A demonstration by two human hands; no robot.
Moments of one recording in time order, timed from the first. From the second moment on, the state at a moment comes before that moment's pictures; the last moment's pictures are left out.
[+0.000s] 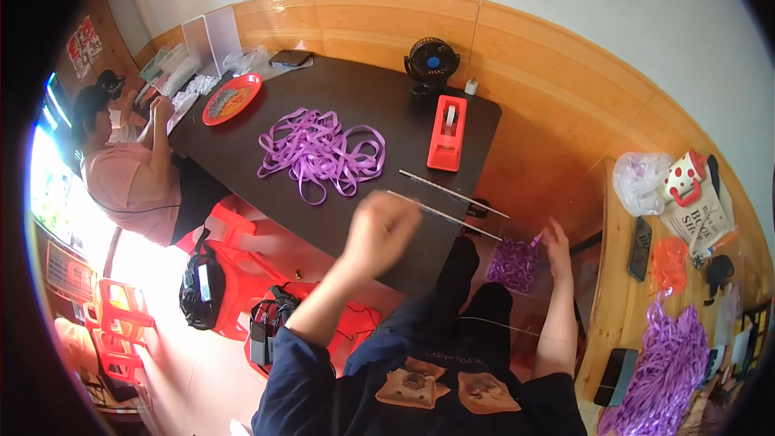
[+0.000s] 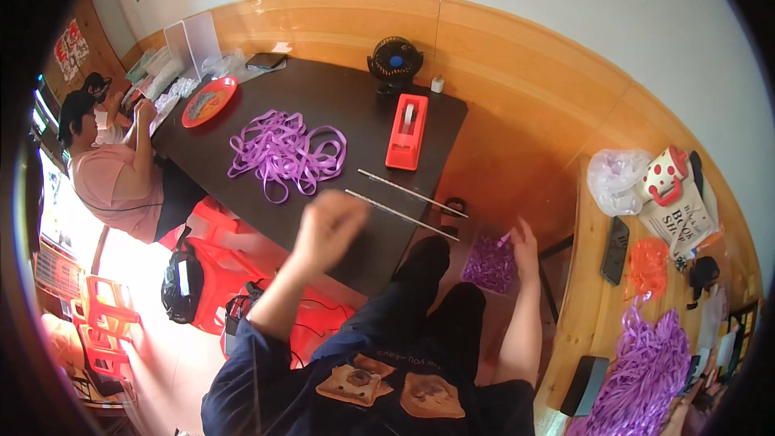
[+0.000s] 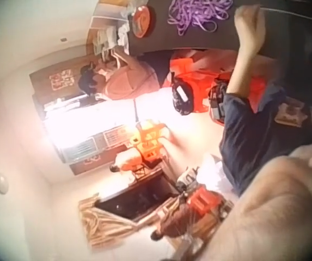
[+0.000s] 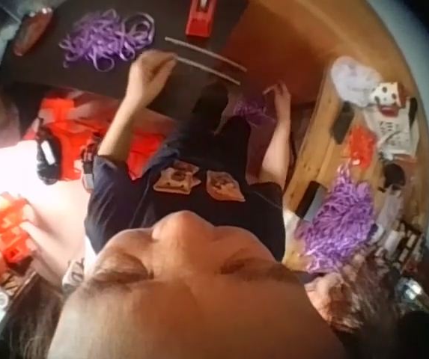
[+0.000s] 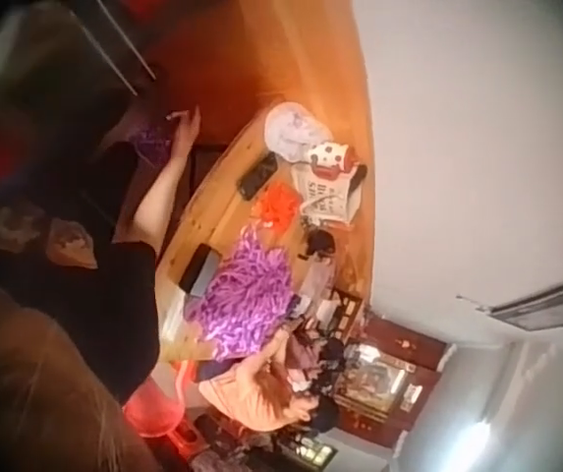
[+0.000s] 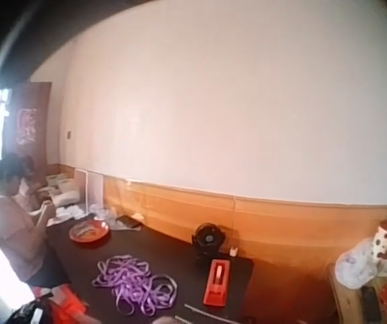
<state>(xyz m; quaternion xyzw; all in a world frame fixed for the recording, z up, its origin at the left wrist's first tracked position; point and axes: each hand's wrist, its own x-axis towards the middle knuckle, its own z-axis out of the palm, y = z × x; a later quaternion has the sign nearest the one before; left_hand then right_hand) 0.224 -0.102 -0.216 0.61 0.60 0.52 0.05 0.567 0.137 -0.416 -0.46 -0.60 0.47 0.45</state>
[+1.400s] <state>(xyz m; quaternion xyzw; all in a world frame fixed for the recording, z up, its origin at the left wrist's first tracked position) 0.008 -0.075 -0.254 0.53 0.72 0.44 -0.06 0.477 -0.038 -0.225 -0.03 -0.64 0.51 0.57</state>
